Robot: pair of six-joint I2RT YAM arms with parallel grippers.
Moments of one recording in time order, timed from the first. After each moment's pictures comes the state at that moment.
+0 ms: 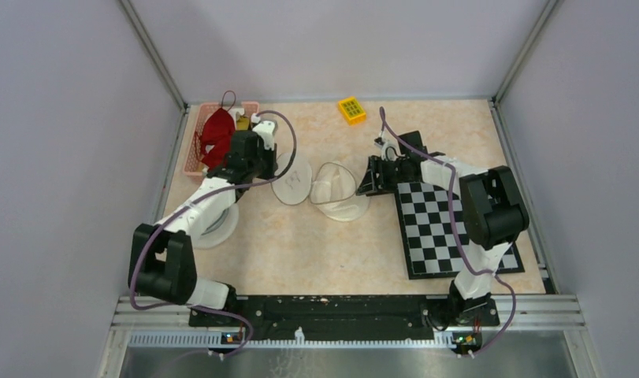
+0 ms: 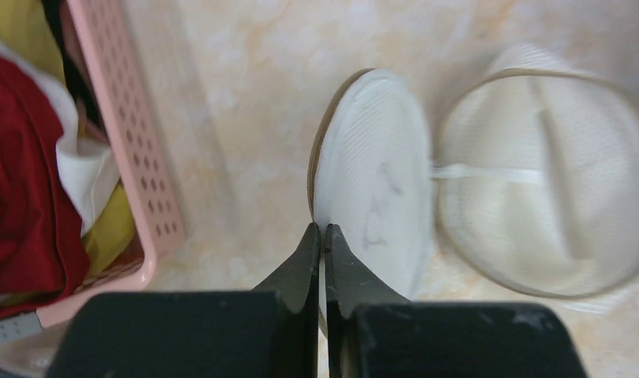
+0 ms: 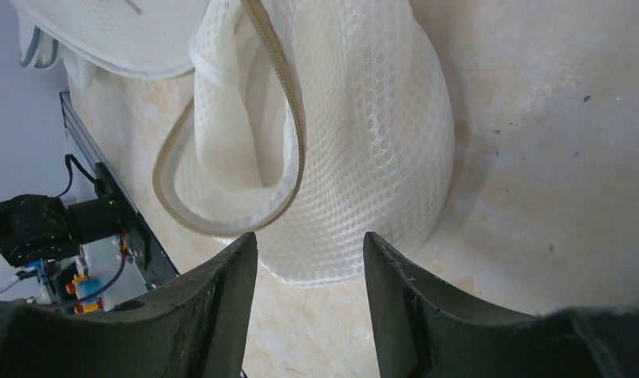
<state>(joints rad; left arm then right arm) -0.24 1.45 0.95 -0.16 0.09 -0.06 0.31 1.83 1.11 -0.25 -0.72 0.29</state>
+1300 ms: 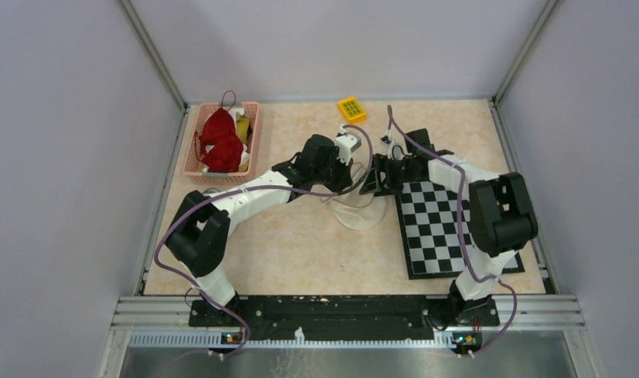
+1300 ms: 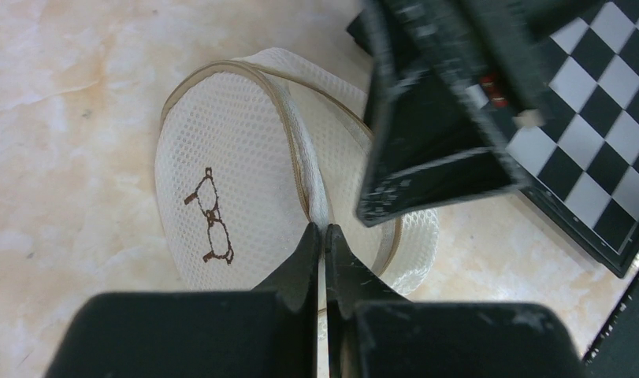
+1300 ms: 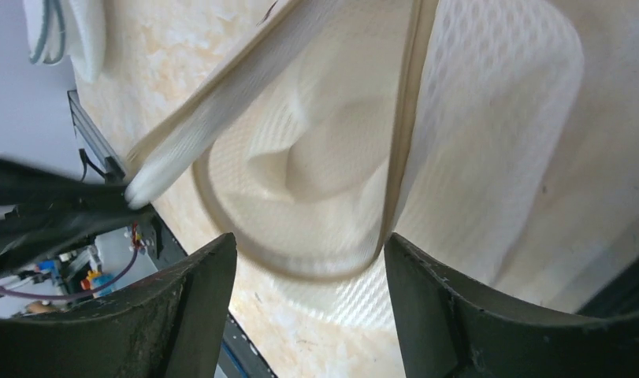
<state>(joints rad) -0.70 1.70 1.20 -0.11 0.26 -0.09 0.28 1.81 1.11 -0.33 -0.73 0.29</state>
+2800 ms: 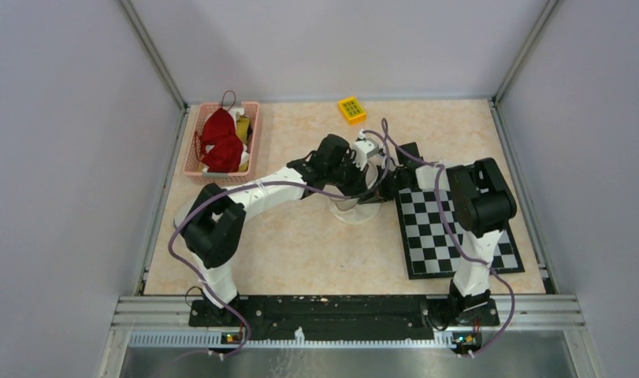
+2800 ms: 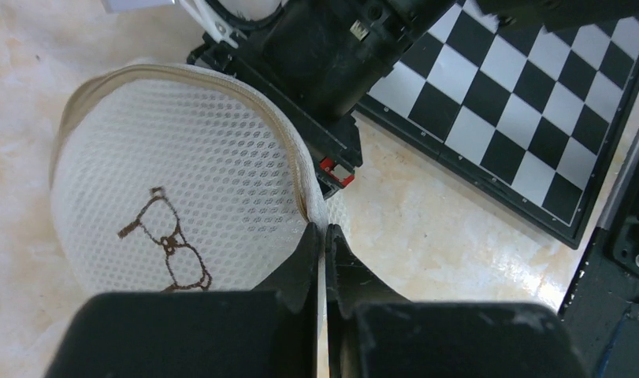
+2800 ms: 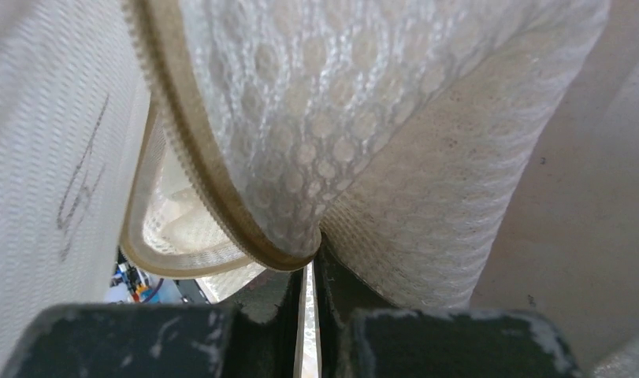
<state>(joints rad) -0.75 1.80 1.32 -0.15 0.38 -0.05 0.30 1.97 1.05 -0.08 -0.77 0.46</state>
